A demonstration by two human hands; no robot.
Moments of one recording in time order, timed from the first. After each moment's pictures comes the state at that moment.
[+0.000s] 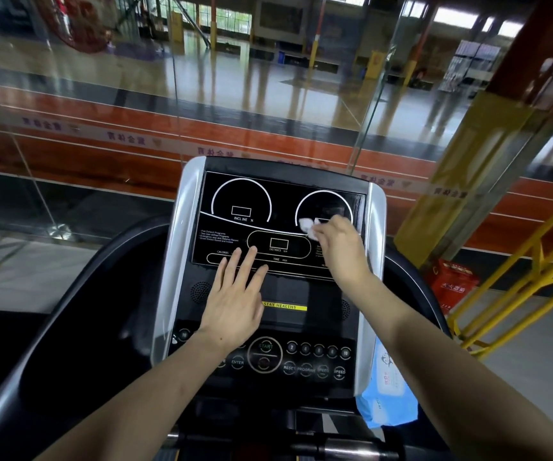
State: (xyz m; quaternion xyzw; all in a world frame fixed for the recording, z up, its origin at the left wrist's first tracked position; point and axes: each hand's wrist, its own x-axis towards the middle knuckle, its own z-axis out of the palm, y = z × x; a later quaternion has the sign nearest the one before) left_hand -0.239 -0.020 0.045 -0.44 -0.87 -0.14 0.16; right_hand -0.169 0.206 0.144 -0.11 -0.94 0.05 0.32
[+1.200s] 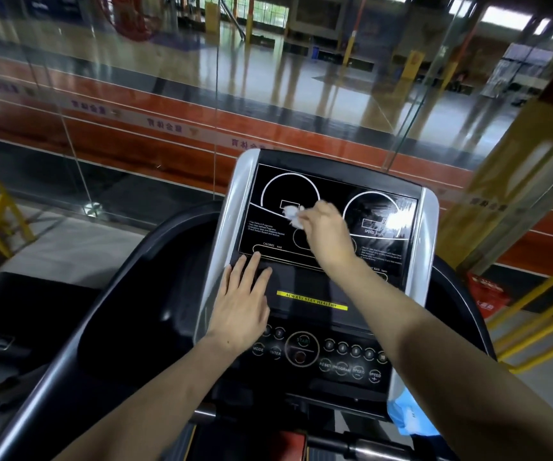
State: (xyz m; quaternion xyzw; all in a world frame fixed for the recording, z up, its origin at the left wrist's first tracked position) left_hand -0.250 -0.081 0.019 -0.37 -0.90 -0.17 0.14; right_hand -0.247 0.121 0.147 -0.06 -0.95 0.07 0.29
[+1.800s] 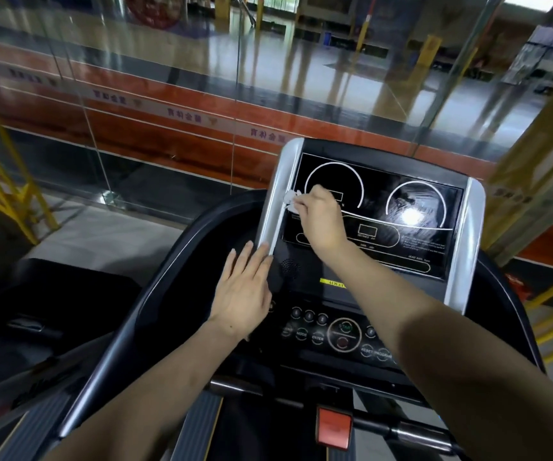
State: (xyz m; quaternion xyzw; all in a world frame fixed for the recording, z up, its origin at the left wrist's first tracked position) left_hand -0.280 -0.160 0.027 -0.38 -0.90 -0.15 0.14; right_hand -0.295 0.033 0.145 -0.07 -0.95 0.16 0.24
